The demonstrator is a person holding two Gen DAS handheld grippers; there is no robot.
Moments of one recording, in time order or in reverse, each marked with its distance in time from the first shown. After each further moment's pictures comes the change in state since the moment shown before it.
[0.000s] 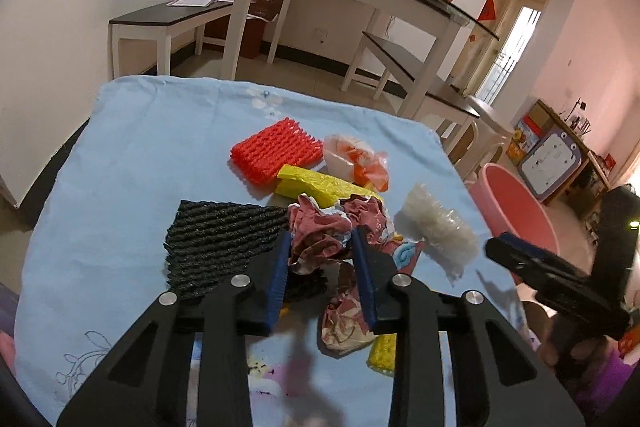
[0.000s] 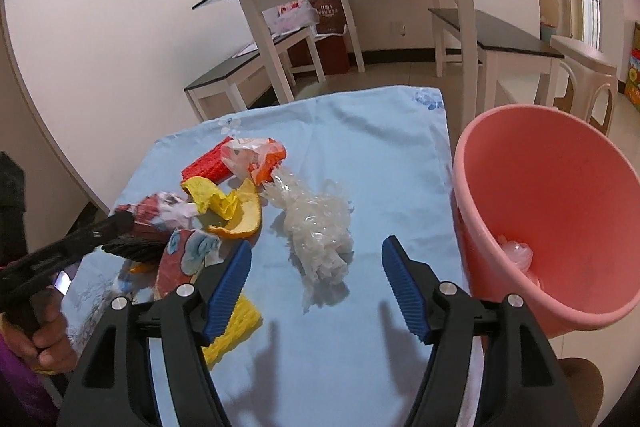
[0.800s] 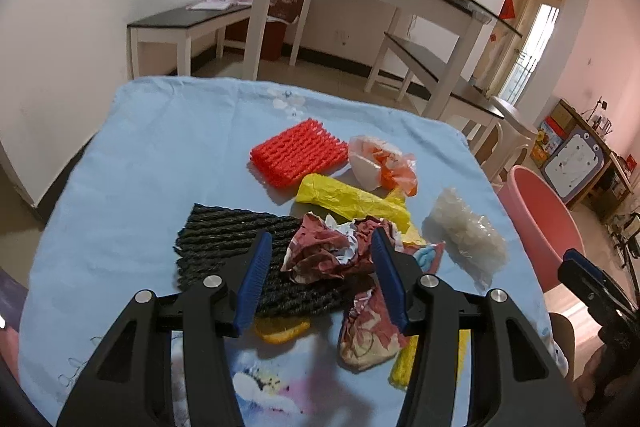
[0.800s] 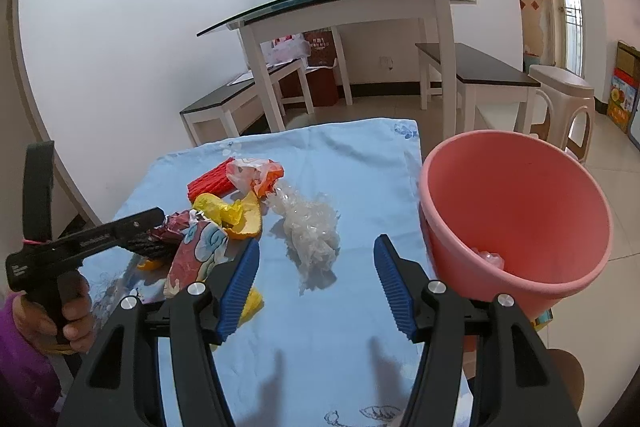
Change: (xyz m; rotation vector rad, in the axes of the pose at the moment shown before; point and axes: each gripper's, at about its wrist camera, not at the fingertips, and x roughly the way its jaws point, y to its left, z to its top) left arm 0.021 0.003 0.001 0.003 0.004 0.095; right arm -0.051 0.011 -0.022 -0.023 -0.134 -0.060
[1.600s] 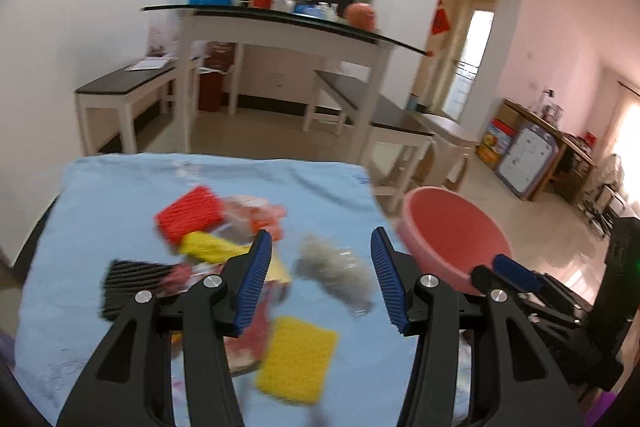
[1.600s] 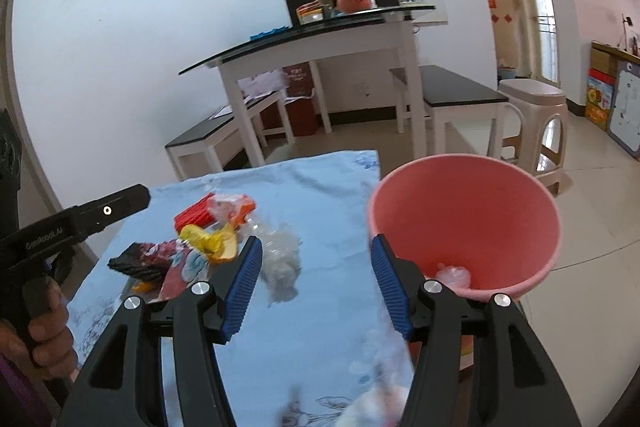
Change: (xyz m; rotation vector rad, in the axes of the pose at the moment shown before) left arm -0.063 -0.090 0.009 0.133 -0.160 -0.130; right arm -0.045 -0.022 0.003 0.045 -0.108 -0.051
